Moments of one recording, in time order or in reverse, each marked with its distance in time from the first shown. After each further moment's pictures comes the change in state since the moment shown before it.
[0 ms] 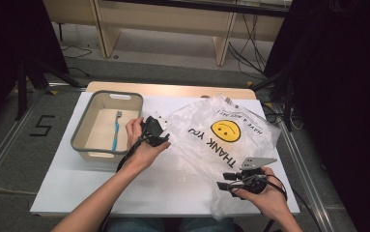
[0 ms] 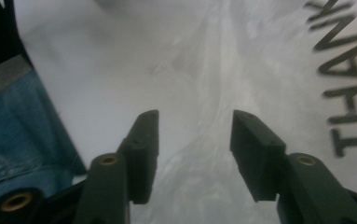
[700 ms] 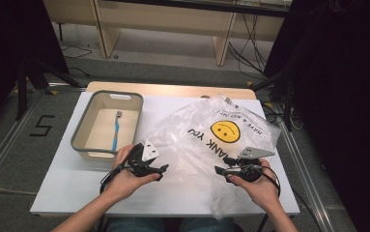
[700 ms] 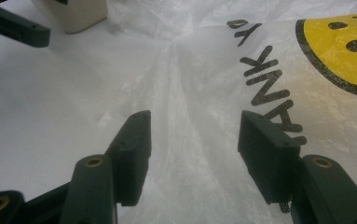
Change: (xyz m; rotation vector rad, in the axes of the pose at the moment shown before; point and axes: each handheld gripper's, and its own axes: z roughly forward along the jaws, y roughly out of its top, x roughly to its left) left arm -0.018 -0.064 -0.051 -0.066 -0.309 0.013; right arm -0.020 0.013 0.019 -0.126 -0.131 0.024
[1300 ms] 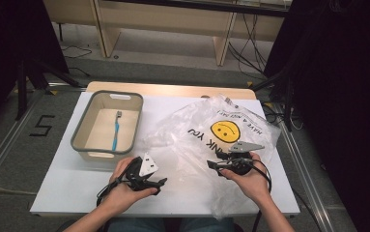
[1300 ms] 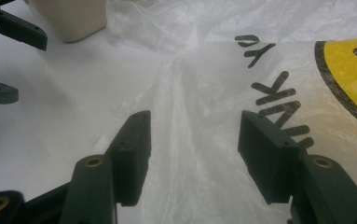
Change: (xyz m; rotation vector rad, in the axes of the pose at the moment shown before) left arm -0.019 -0.024 -0.004 0.017 -0.042 0.017; right arm 0.002 0.017 0.024 -0.001 0.006 -0.014
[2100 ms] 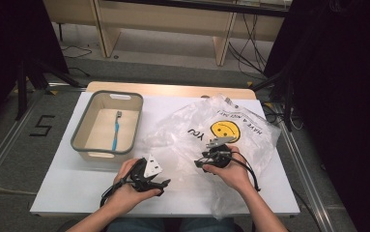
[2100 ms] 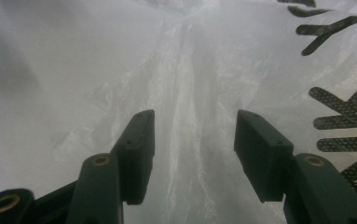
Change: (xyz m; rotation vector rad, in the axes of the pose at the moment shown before) left arm -0.006 0.002 0.009 0.005 -0.014 0.014; right arm 0.001 0.013 0.062 0.199 0.018 -0.091
